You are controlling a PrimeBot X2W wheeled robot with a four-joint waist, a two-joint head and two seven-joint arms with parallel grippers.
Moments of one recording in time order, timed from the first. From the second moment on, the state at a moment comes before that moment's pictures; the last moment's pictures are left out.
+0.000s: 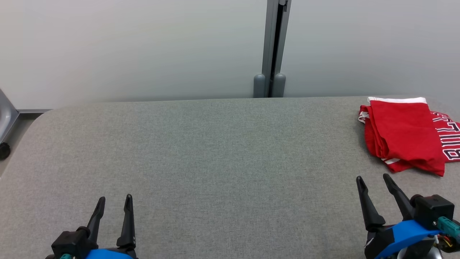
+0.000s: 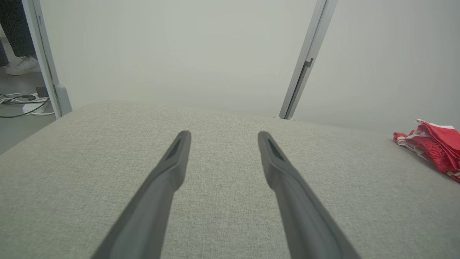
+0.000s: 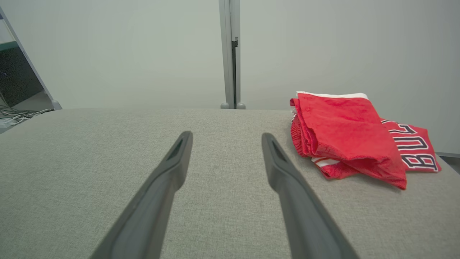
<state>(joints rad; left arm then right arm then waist) 0.03 0.24 -0.20 0.26 -0.45 -0.03 -0.26 0.01 -0.11 -0.04 0.07 0.18 0.13 0.00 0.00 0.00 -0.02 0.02</state>
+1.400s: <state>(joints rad) 0.07 0.22 -0.21 0.30 -0.51 0.00 -0.21 0.05 -0.06 -0.05 0.15 0.23 0.13 0.01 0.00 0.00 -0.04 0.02</state>
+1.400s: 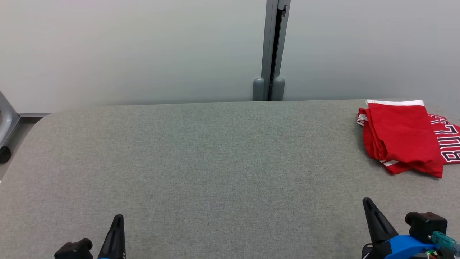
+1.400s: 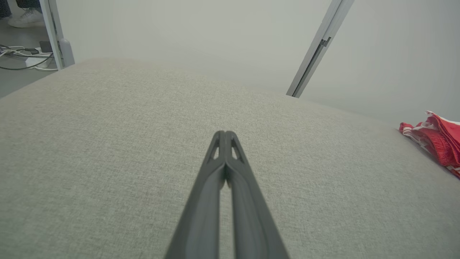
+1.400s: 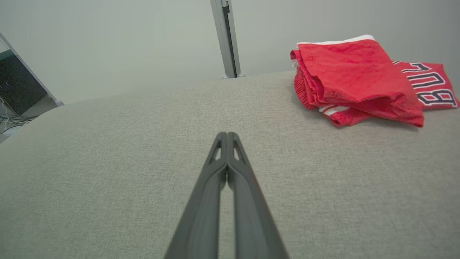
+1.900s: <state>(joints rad) 0.05 0.19 -0.14 0.29 -0.73 -0.03 -0.14 0.04 -0.06 -0.06 0.17 0.50 0.13 0.03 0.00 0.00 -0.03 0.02</state>
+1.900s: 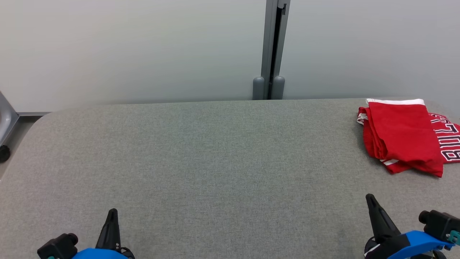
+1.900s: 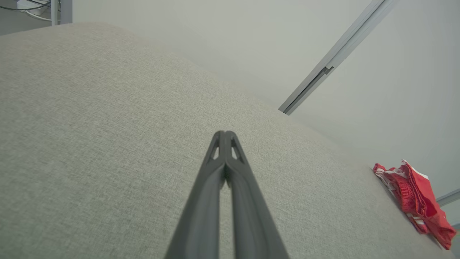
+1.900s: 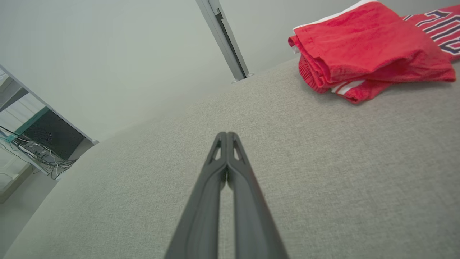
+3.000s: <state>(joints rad) -0.01 0.13 -0.04 0.27 -1.10 -0.07 -0.04 -0.02 -0.05 -0.08 0.20 0.97 0.13 0.06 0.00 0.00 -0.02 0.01</state>
